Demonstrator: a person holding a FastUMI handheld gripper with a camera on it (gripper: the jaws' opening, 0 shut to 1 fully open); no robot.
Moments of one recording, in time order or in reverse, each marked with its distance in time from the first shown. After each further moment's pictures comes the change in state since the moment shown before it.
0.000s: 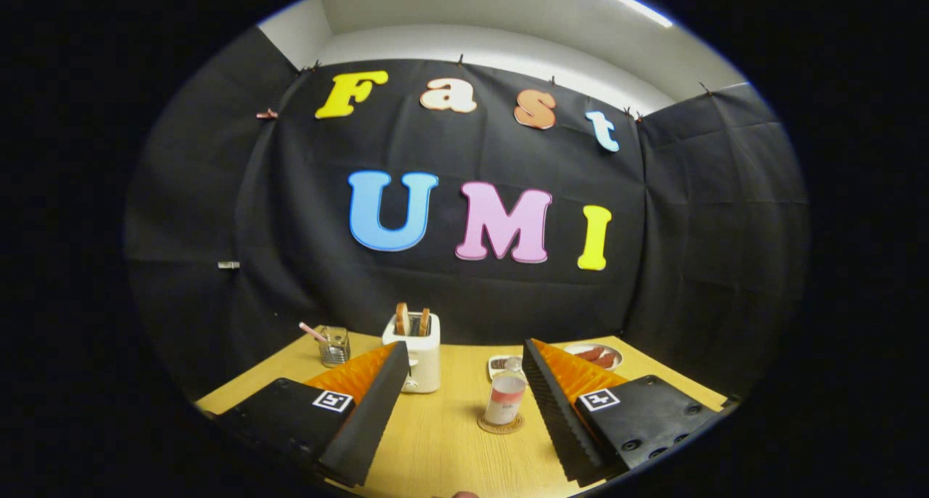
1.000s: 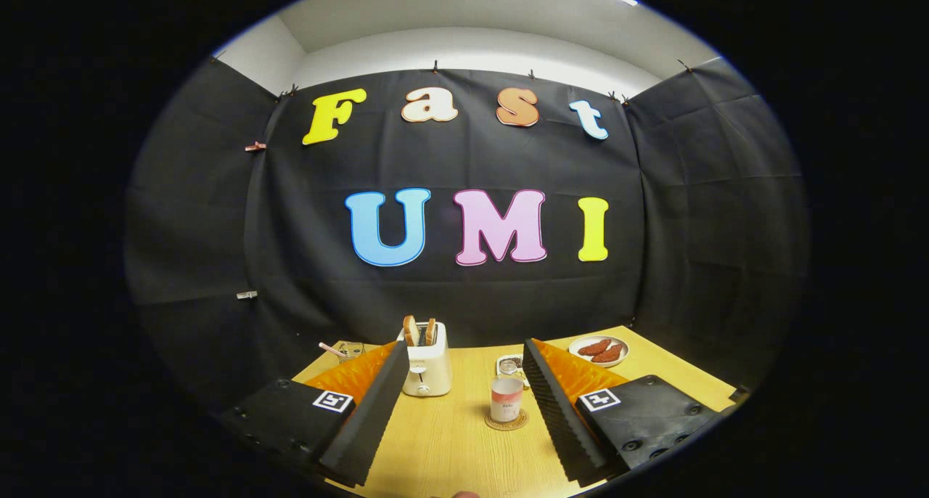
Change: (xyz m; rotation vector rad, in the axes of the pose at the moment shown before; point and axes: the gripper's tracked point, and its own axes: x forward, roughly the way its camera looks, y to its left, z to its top) arm -0.022 -0.026 0.021 0.112 0.033 0.025
